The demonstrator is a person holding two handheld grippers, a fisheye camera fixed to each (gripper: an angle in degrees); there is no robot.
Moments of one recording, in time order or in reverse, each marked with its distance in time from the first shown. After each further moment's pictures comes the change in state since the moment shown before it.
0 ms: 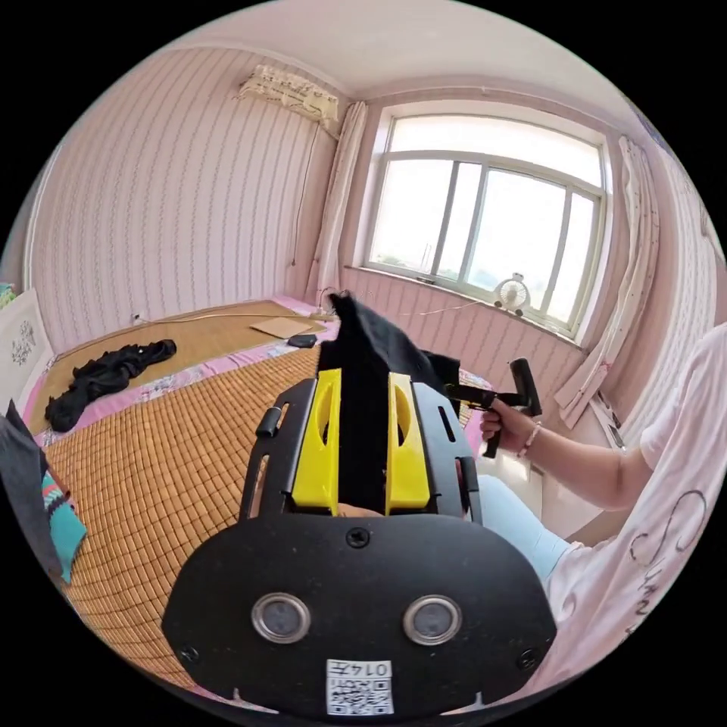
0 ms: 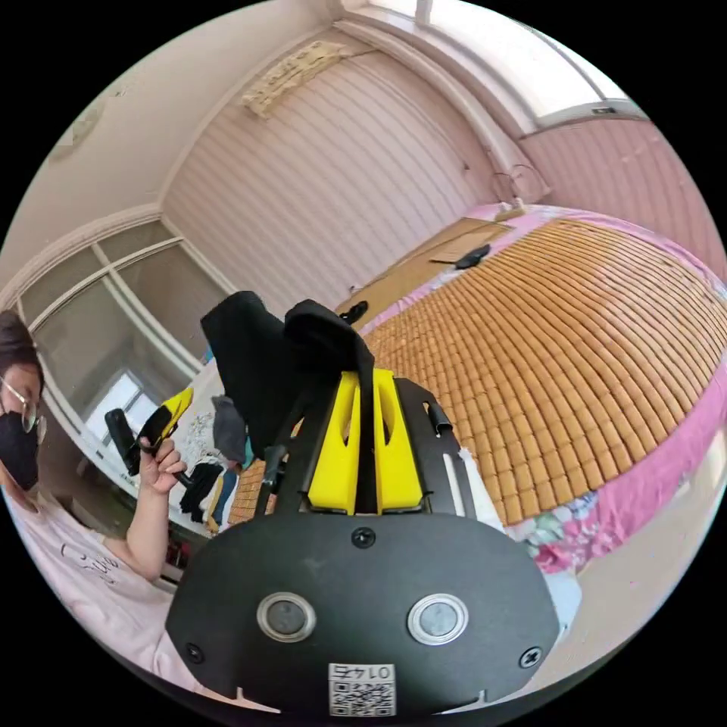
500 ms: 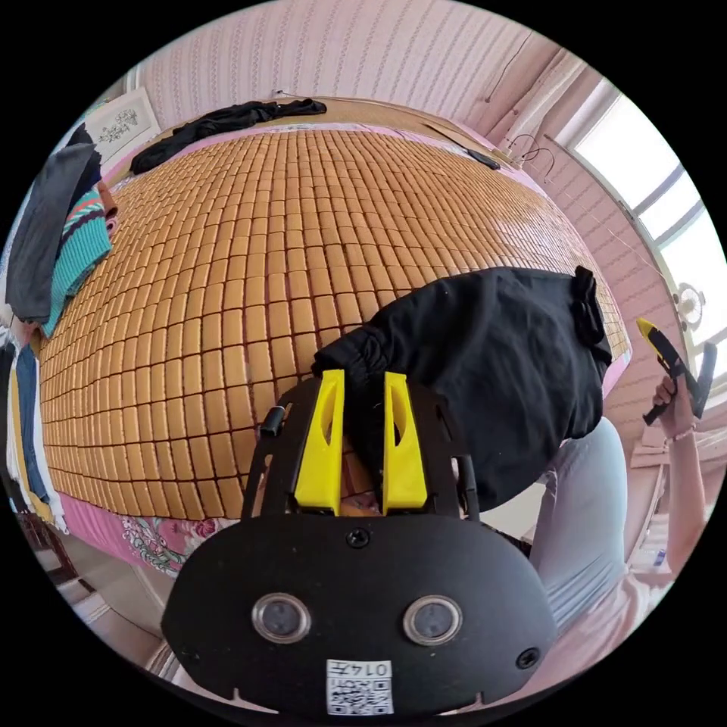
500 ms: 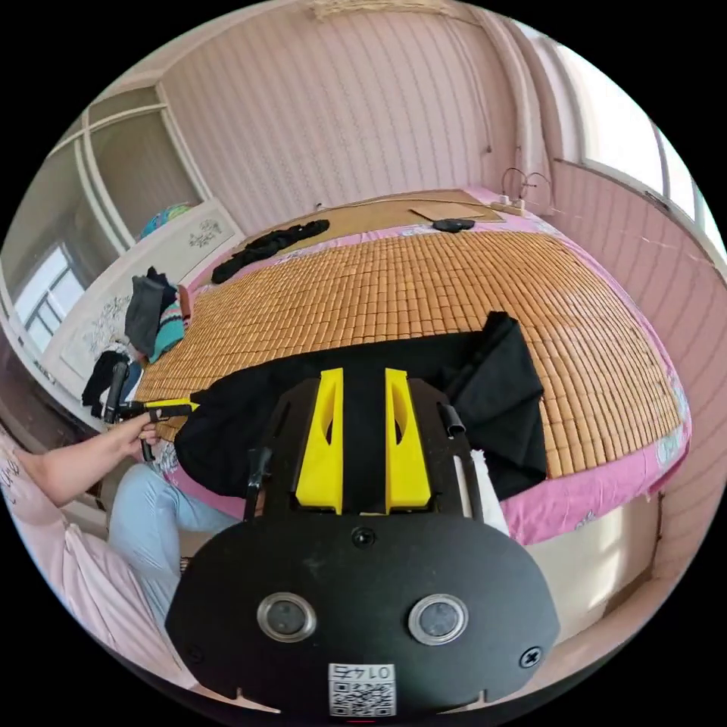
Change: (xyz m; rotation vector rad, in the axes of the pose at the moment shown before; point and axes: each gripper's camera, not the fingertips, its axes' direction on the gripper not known) left arm -0.059 0.158 0.099 -0.542 -0.226 -0.366; right arm -0.082 -0.005 0.080 -0.269 0.180 -0.543
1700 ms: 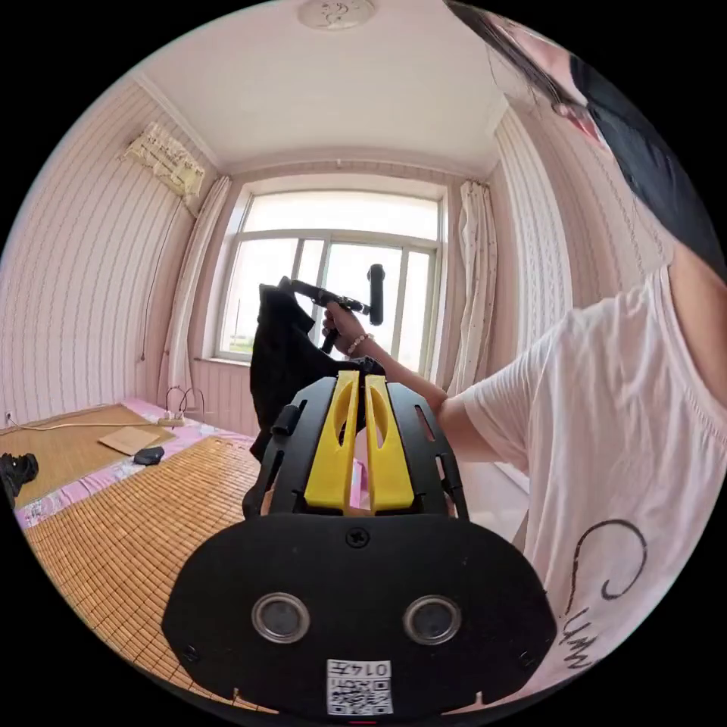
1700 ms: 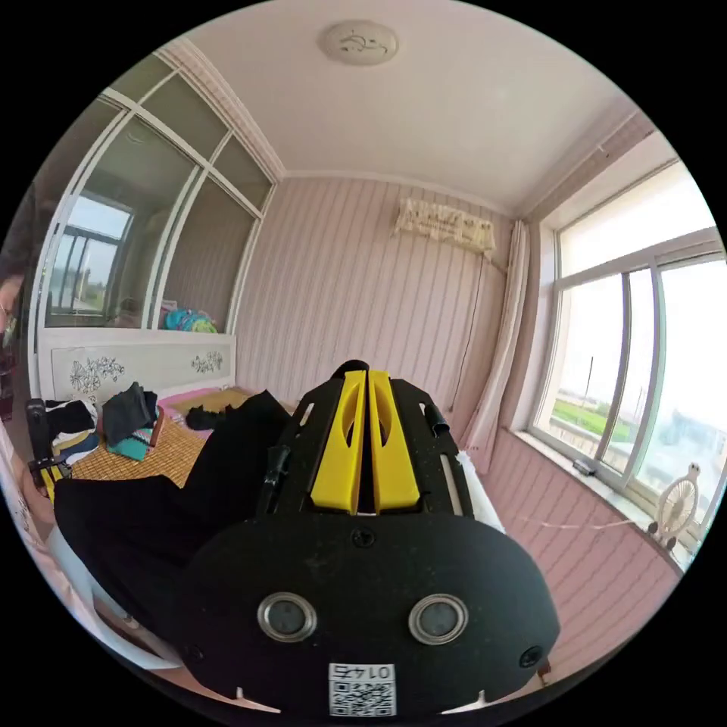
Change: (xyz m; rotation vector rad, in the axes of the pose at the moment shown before) left arm 0.129 0.061 -0.337 1.001 0.898 0.771; right arm -0.028 -0.206 -0.388 0.878 0.286 -0.357
